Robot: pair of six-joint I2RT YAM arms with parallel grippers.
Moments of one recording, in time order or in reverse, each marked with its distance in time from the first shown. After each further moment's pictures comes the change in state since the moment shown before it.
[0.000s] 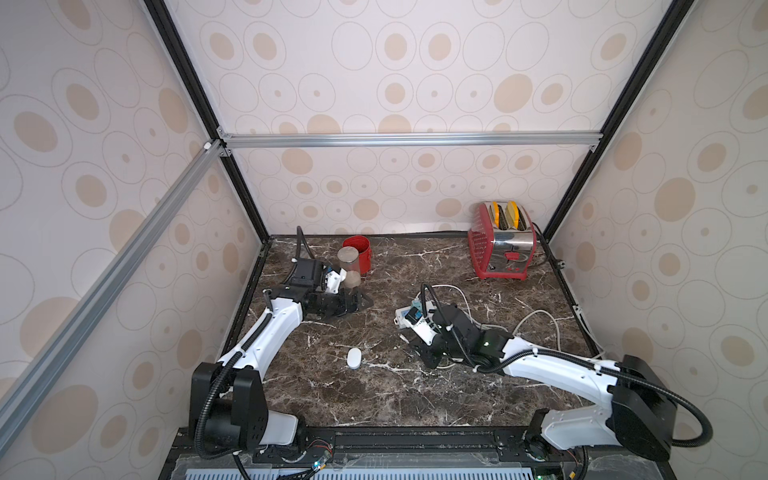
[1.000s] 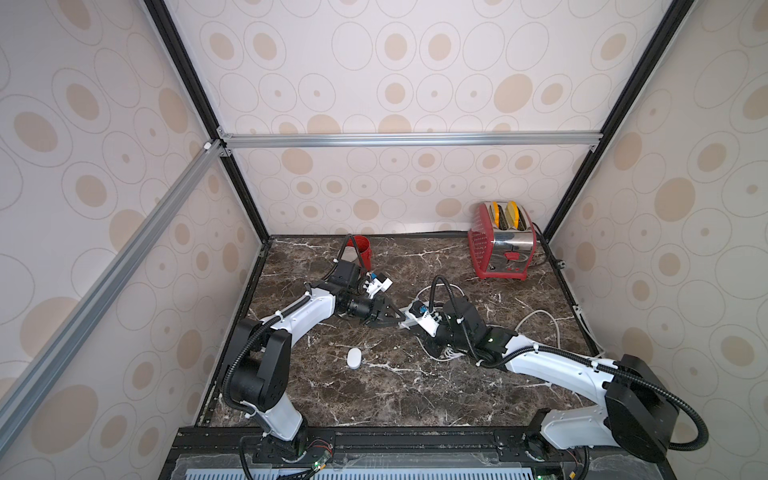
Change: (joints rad) left arm -0.196 0.230 0.081 0.055 0.399 0.060; right arm -0.087 0.055 -0.009 0.161 -0.060 -0.200
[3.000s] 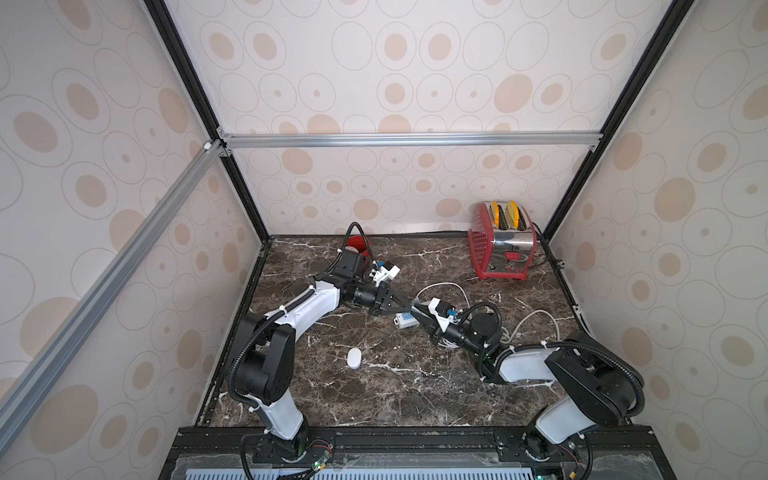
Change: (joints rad) left arm -0.015 0.046 0.101 0.103 0.129 -0.093; right arm -0.124 0.218 -0.328 1.206 -0.138 0.039
